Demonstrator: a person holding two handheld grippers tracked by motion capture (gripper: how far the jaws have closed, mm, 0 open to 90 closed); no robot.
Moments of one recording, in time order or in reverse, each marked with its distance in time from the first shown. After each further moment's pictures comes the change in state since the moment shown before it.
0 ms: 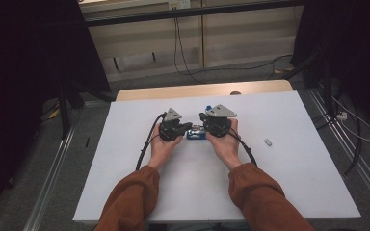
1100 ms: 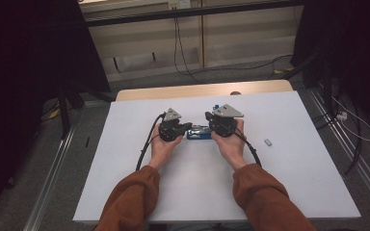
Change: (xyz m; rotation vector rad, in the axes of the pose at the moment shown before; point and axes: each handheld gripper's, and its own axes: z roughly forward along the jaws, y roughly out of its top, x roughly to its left) left arm 0.000 0.000 0.000 -0.001 0.003 -0.020; right arm -0.013 -0.005 -0.008 -0.013 -0.023 0.021
